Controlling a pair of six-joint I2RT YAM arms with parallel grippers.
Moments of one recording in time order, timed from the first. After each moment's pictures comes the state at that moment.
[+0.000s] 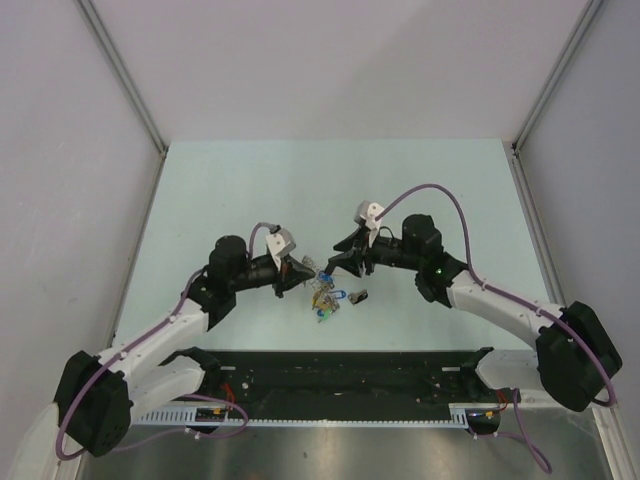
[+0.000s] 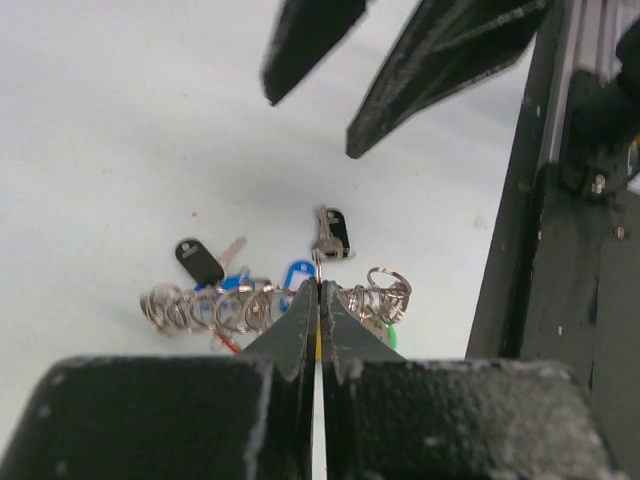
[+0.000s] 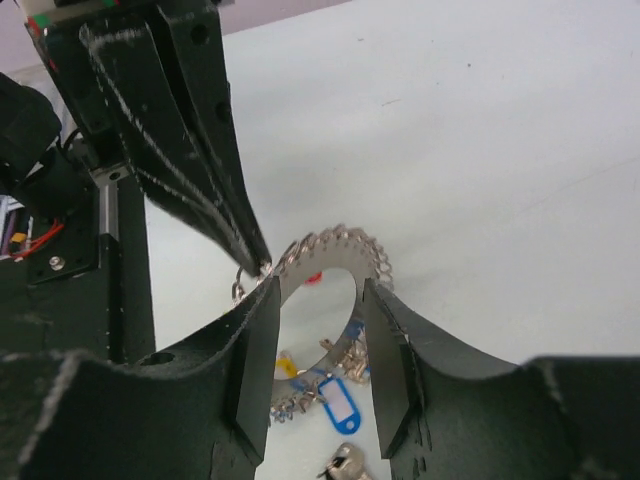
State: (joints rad) left arm -0.52 0.99 0.50 0.17 0.69 0.06; right arm 0.68 1.27 0.76 0.33 -0.61 -0.06
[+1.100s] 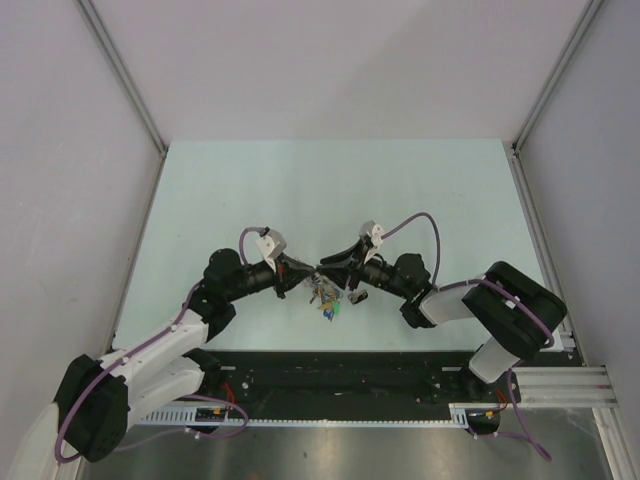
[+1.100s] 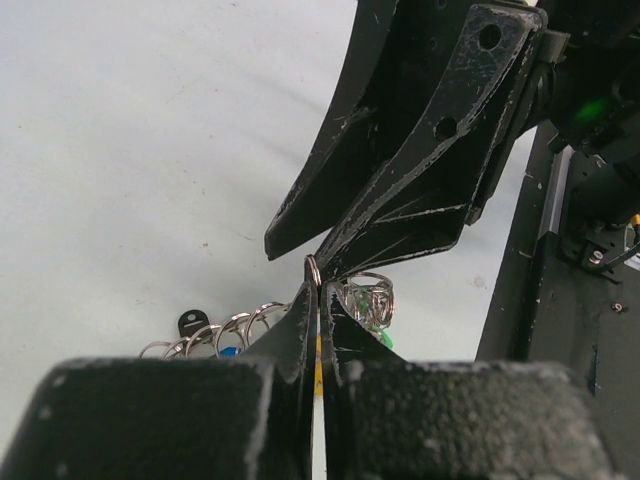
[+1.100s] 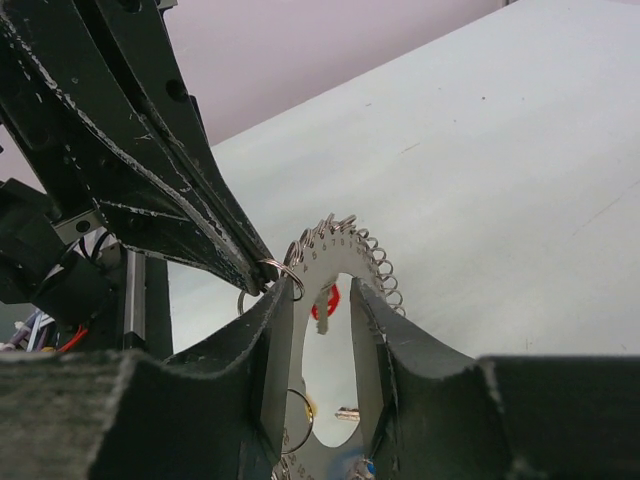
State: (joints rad) left arm -0.54 0.93 0.36 0.46 0.58 -0.14; right arm 0.77 1.60 0.45 1.29 -0.40 0.34
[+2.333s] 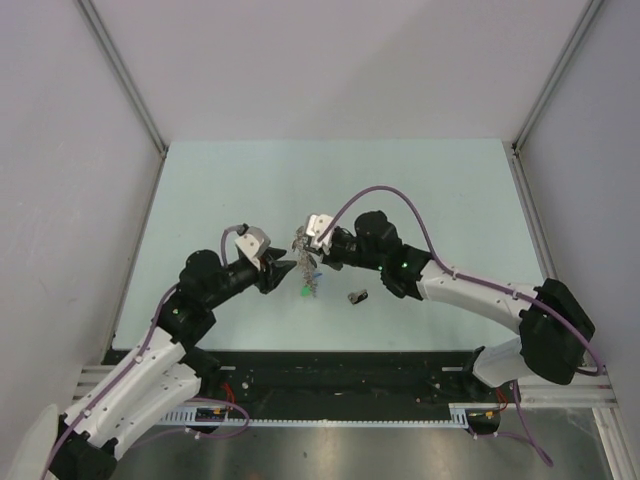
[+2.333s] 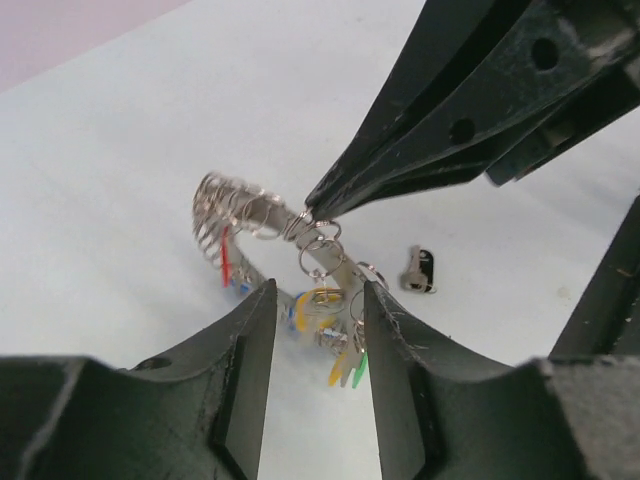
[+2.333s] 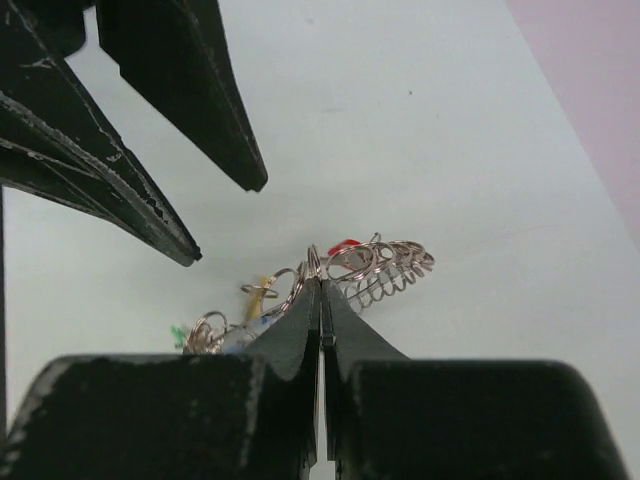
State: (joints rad) left arm -0.55 0.65 0.50 0.02 0.34 0.01; right arm 0.89 1.42 0.94 0.25 -0.29 -0.38
